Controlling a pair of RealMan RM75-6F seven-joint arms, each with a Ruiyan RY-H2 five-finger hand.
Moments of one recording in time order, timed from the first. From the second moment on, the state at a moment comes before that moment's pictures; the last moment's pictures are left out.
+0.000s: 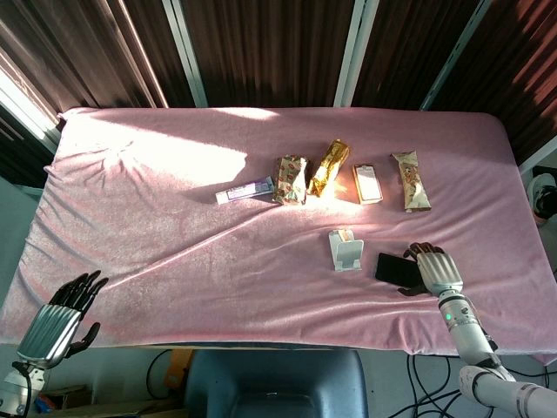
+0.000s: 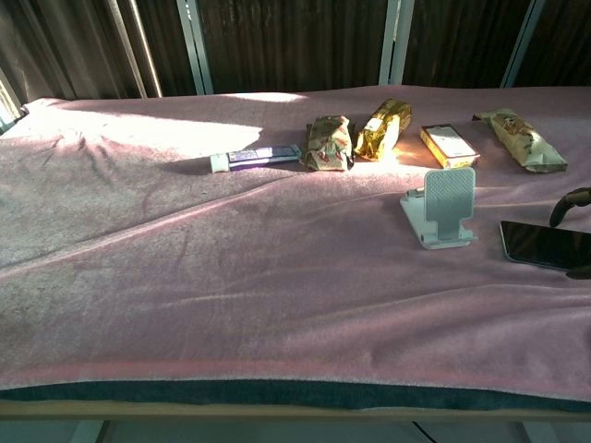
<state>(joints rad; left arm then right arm) -0.16 -1.10 0.08 -1.60 1.67 1.39 0.05 0.45 -1.40 0.12 -1.35 -1.02 0.88 -0.30</state>
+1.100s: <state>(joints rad) -0.17 -1.10 0.08 -1.61 1.67 1.39 0.04 0.46 -1.42 0.10 -1.36 -1.02 0.94 -0.31</state>
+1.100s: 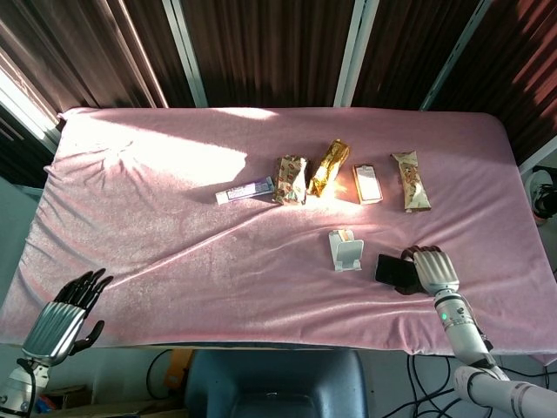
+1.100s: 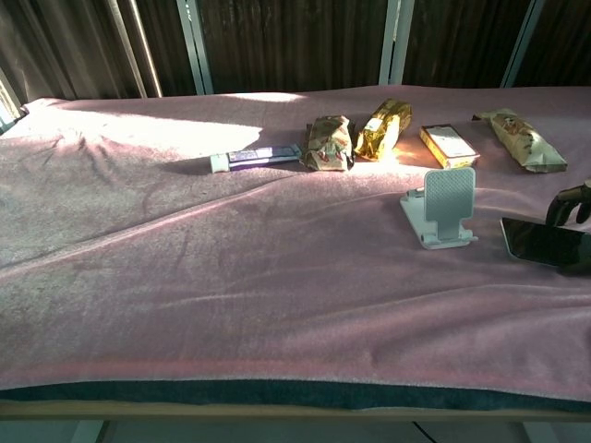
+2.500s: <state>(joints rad) -0.17 -1.09 0.08 -1.61 1.68 1.42 0.00 0.50 -1.42 0.06 -1.27 -1.62 1.35 -0.72</state>
